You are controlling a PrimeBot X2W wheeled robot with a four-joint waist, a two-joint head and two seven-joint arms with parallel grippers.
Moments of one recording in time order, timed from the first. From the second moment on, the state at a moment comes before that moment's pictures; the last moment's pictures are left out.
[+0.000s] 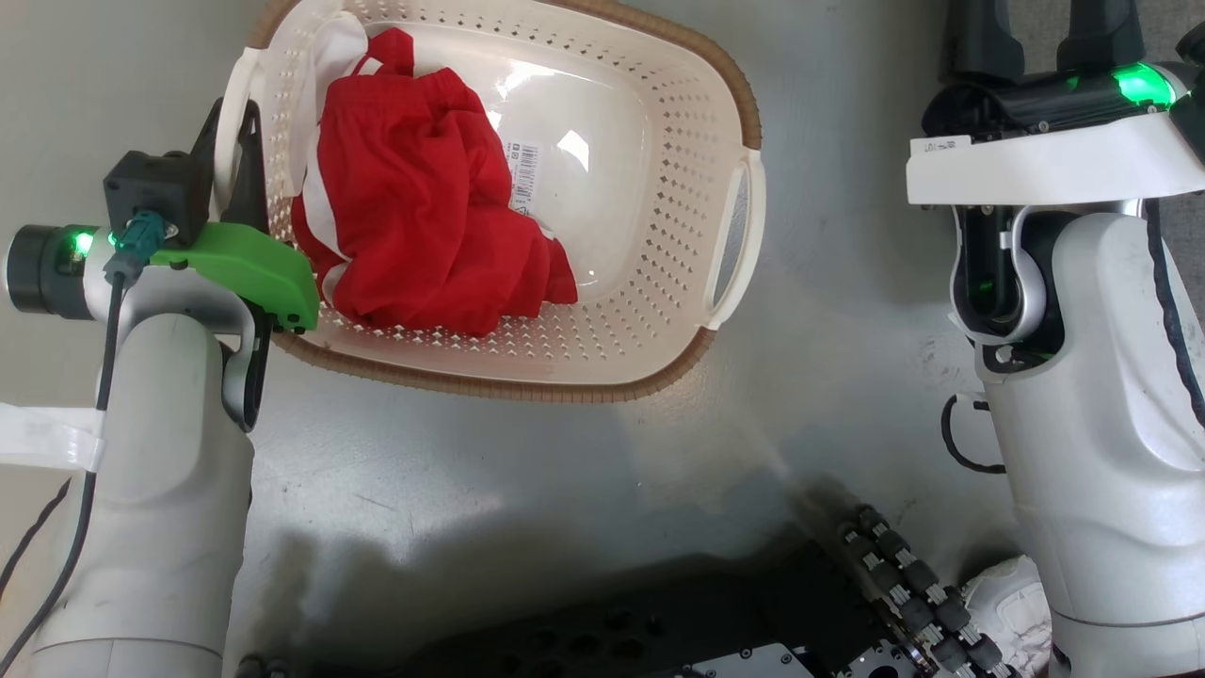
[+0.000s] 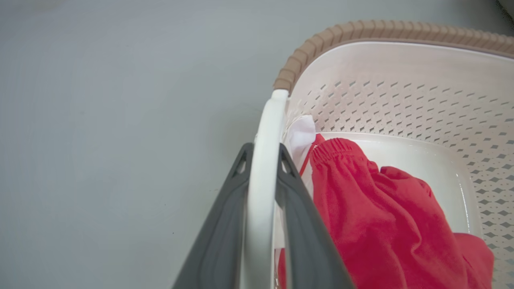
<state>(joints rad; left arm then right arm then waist) -0.72 0.08 -0.13 0.66 -0.08 -0.07 -0.25 -0.61 -0.06 0.21 0.00 0.34 -0.11 -0.25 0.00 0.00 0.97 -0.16</state>
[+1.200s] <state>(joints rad) -0.72 0.03 -0.02 0.73 -0.23 -0.02 -0.25 -0.61 -0.06 0.22 0.02 0.34 -0.11 -0.25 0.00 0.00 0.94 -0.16</state>
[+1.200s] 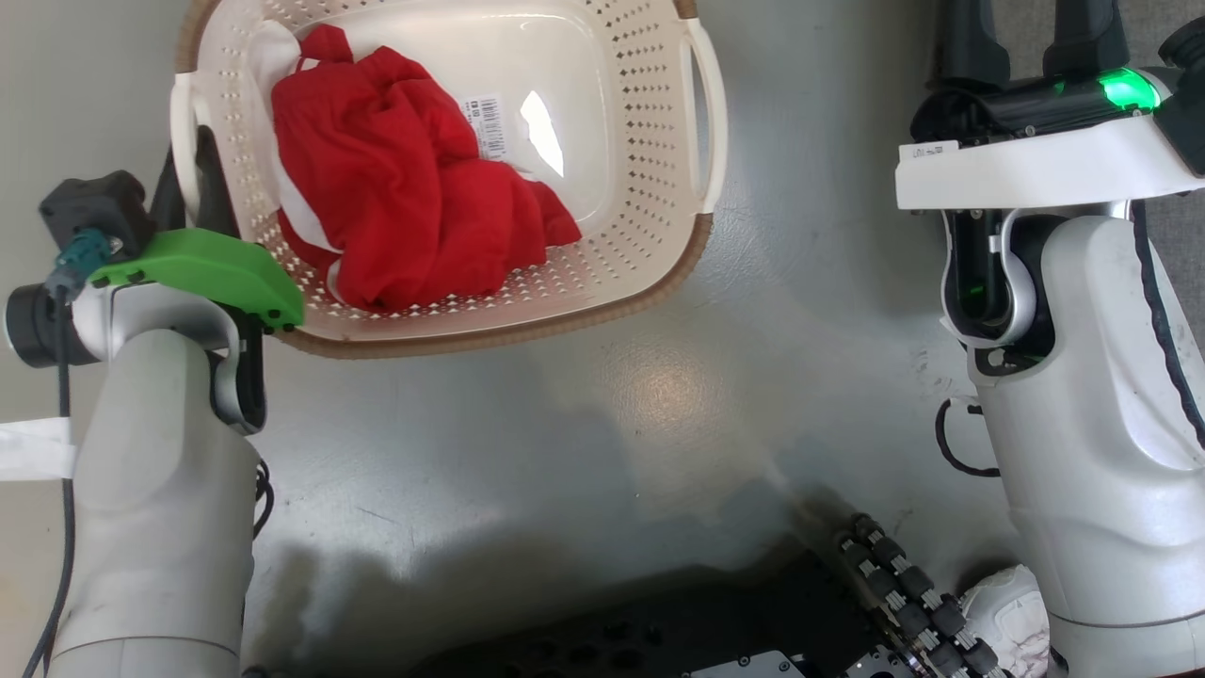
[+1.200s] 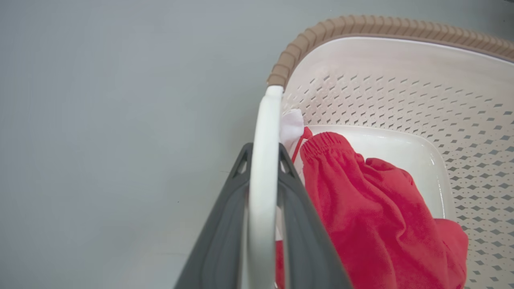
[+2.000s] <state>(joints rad) -0.72 0.03 -0.09 0.74 -0.23 -0.02 -0.26 -0.61 -0.06 0.23 0.02 0.35 -0.11 -0.25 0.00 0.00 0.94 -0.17</state>
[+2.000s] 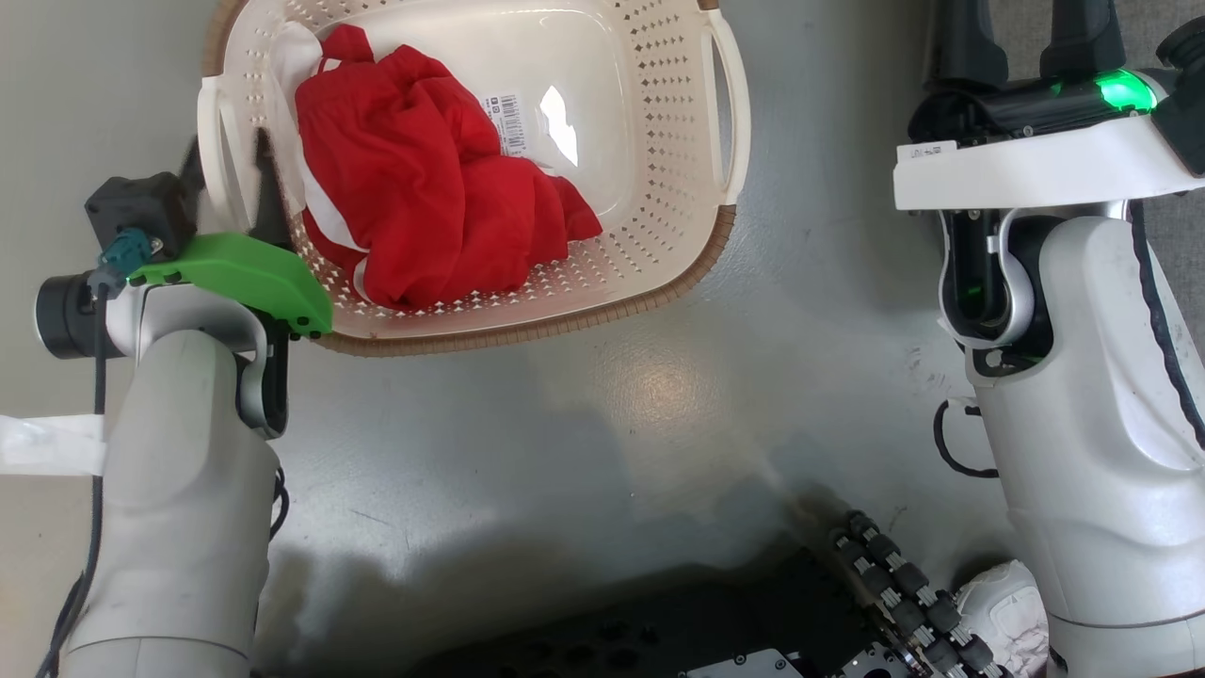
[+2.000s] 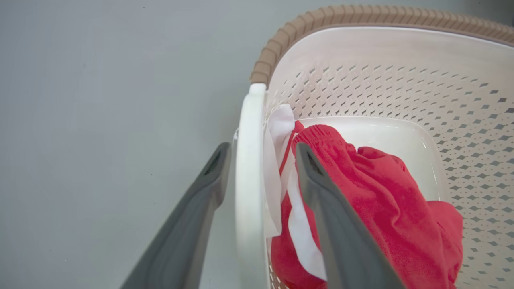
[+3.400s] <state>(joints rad) -0.58 0.03 -0.08 0.35 -0.23 -0.02 -0.26 -0.44 -0.06 0.14 0.11 0.23 -0.06 -0.25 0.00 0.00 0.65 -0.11</state>
